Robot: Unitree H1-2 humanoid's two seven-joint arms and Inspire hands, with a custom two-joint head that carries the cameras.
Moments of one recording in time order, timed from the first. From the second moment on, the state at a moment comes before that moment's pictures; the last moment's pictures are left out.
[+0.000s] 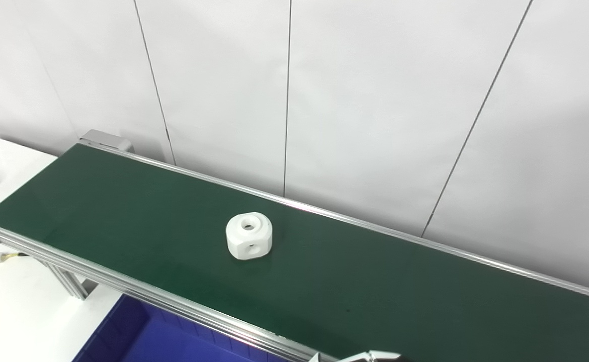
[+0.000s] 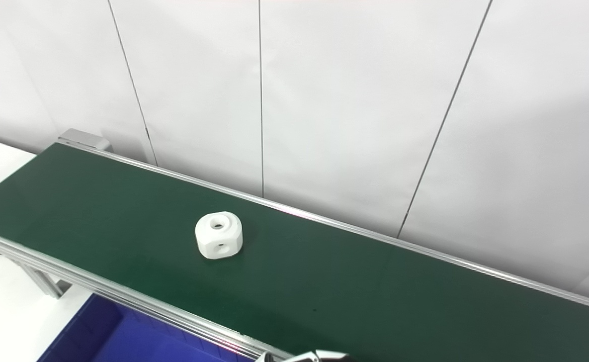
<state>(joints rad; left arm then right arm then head) 0.40 0.17 -0.61 -0.32 0.23 -0.44 0.17 0.31 -0.18 0.26 0.29 0.01 -0.42 0.34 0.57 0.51</state>
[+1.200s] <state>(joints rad) -0.03 0.15 -0.16 -0.25 0.84 -0.23 0.00 0.30 -0.17 0.28 0.29 -0.01 -0.42 0.32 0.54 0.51</state>
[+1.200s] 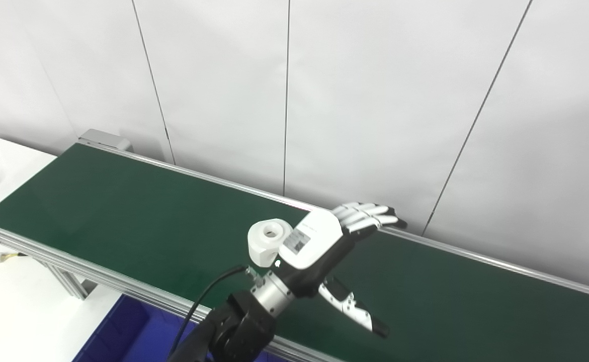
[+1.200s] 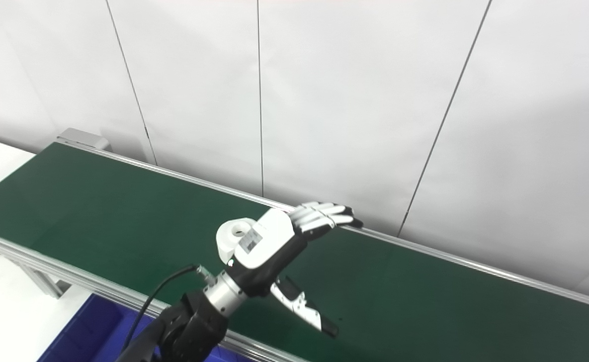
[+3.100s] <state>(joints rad) -0.17 0.23 -0.26 0.14 1.03 0.21 0.07 0.30 -0.17 0.31 0.29 -0.02 -0.42 0.29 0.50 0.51</state>
